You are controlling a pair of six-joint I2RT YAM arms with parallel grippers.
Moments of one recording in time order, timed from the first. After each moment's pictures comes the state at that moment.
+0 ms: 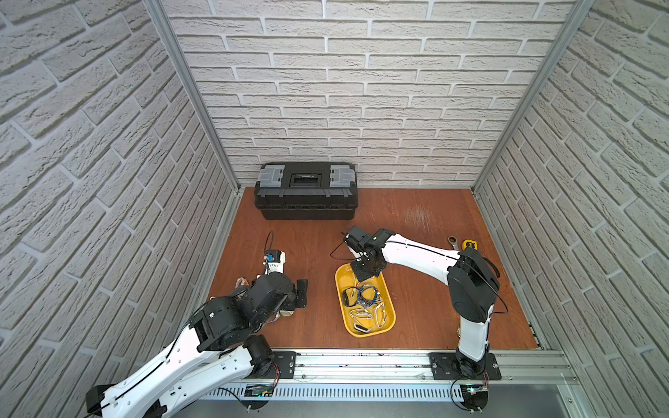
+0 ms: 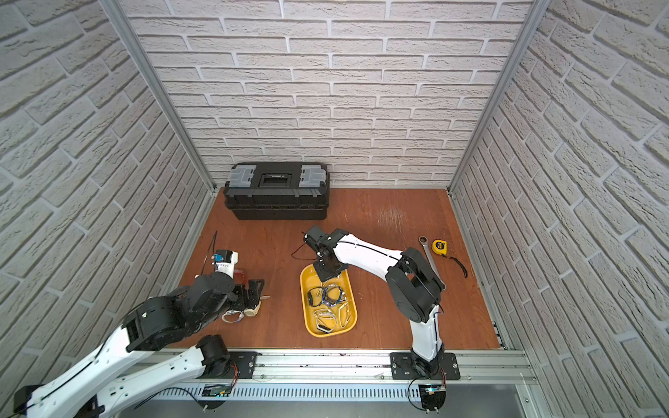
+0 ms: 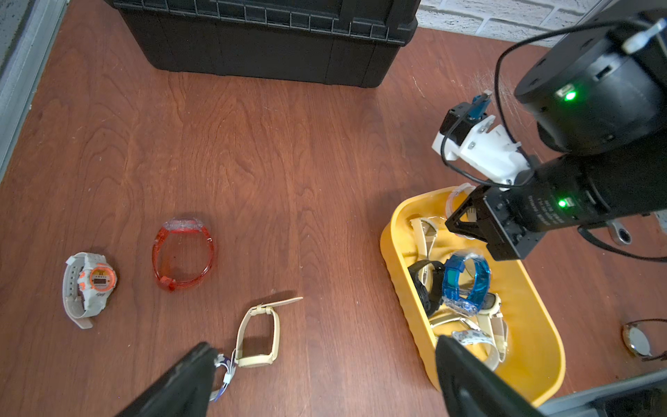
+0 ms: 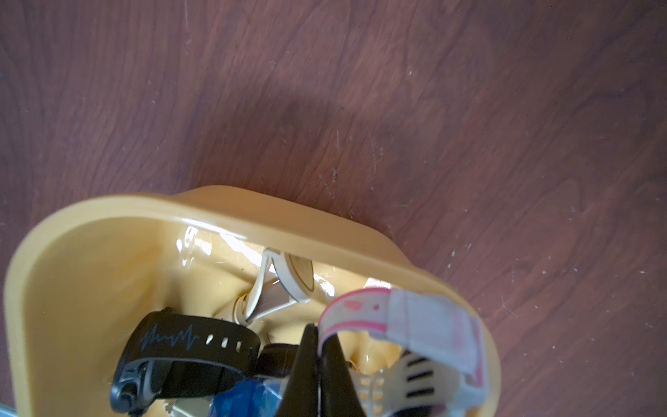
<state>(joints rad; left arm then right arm) -0.94 0.62 0.89 -1.10 -0.44 -0.71 0.76 1.93 1.46 -0.95 0.05 0.34</state>
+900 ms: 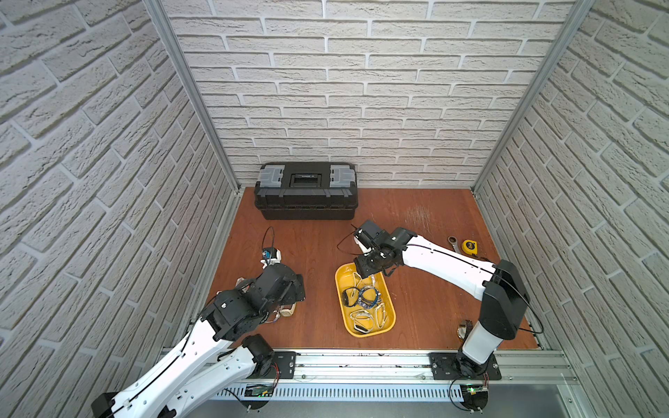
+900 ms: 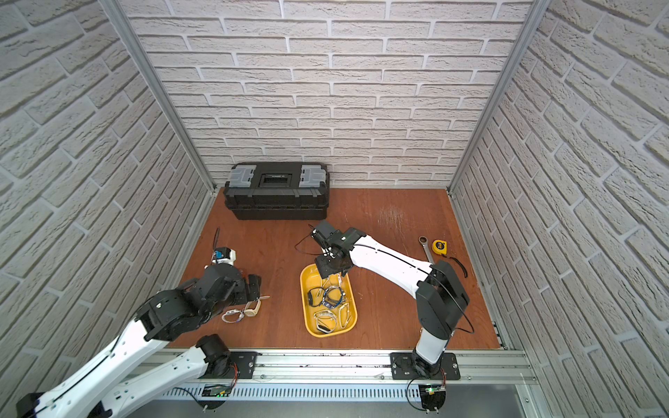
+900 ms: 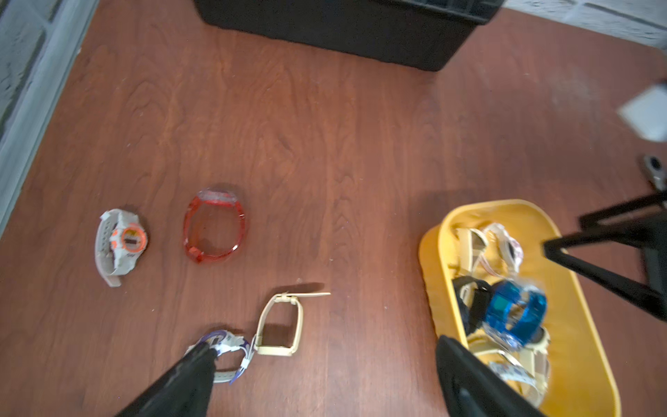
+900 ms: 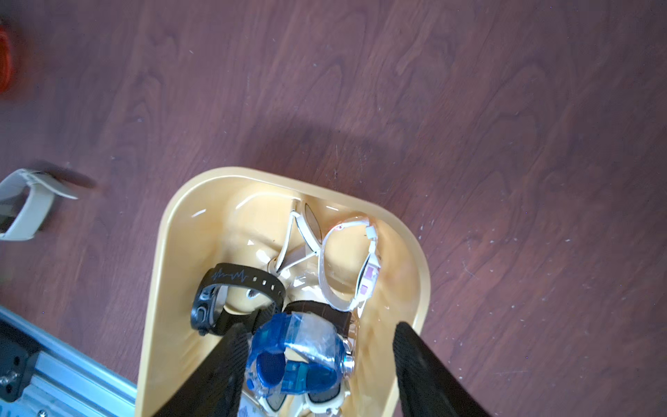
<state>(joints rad) -0.71 0.72 0.86 -1.11 -0.38 -0.76 0.77 1.68 1.40 -0.93 0.05 0.38</state>
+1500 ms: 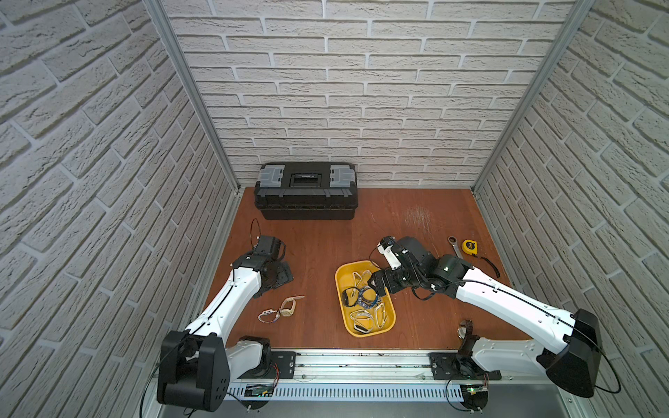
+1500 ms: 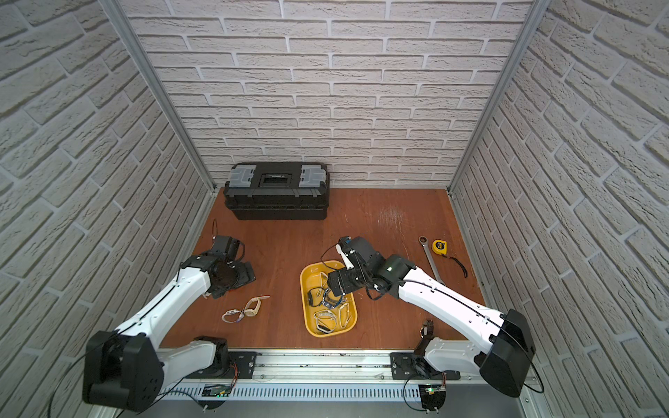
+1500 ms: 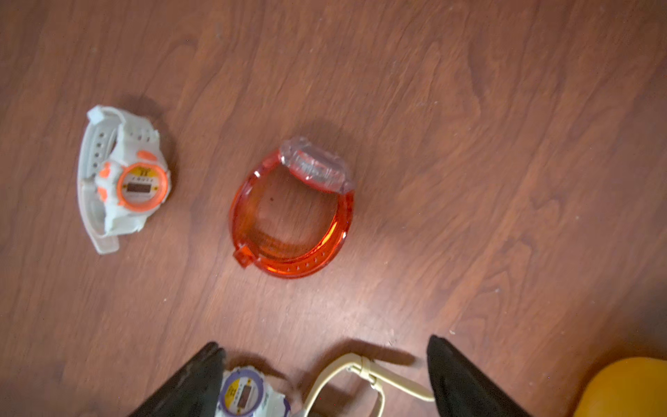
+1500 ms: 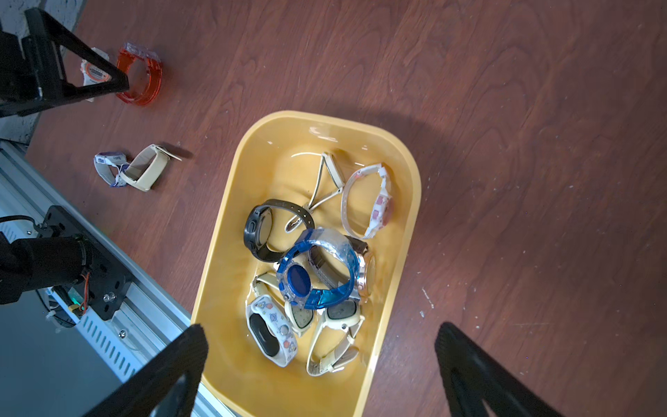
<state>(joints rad) -0.15 1.20 0.77 -0.85 -0.12 -0.56 0.77 1.21 0.99 -0.77 -0.05 0.41</state>
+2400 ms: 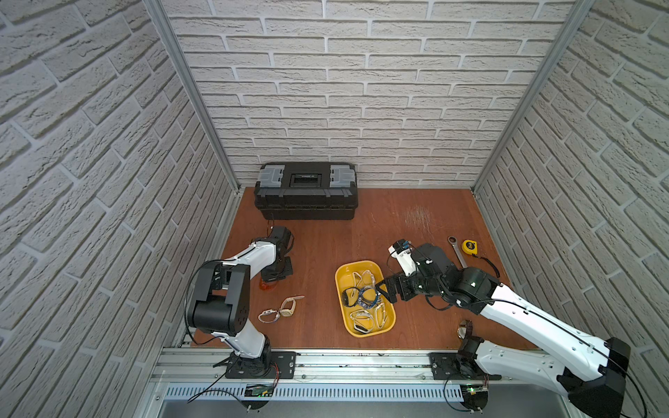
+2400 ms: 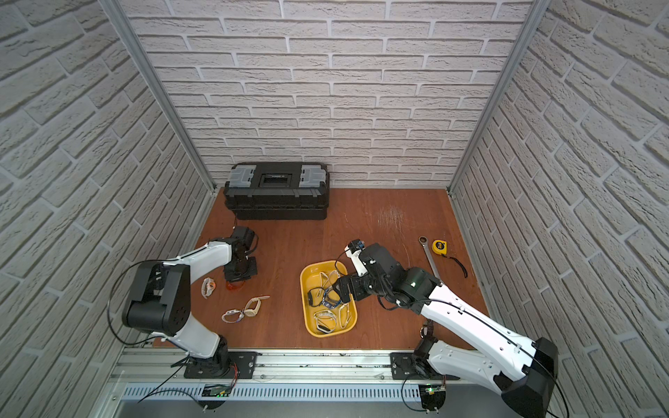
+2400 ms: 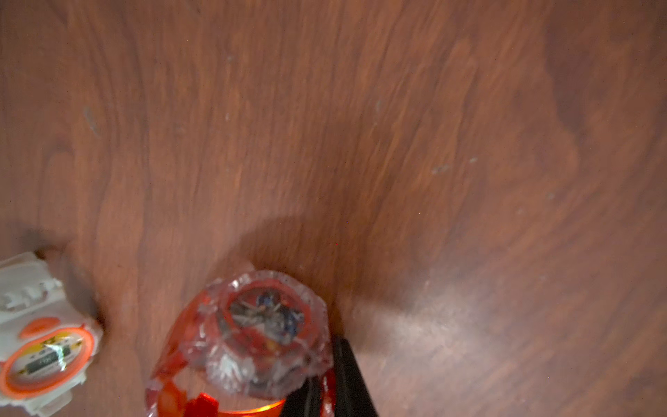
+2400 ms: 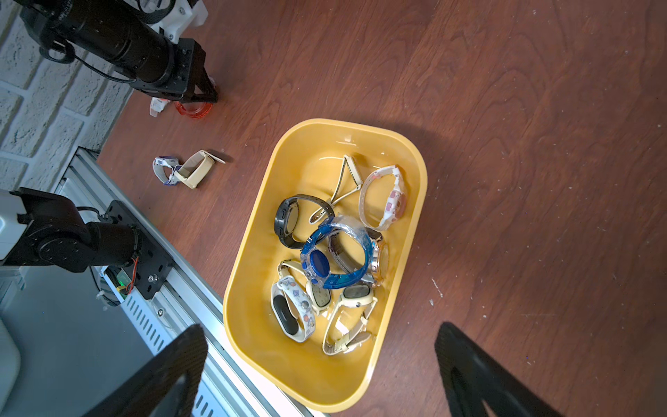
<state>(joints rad) -0.15 1.61 0.90 -0.73 -0.18 -0.41 0.77 1.00 0.93 -0.77 -0.08 0.41</state>
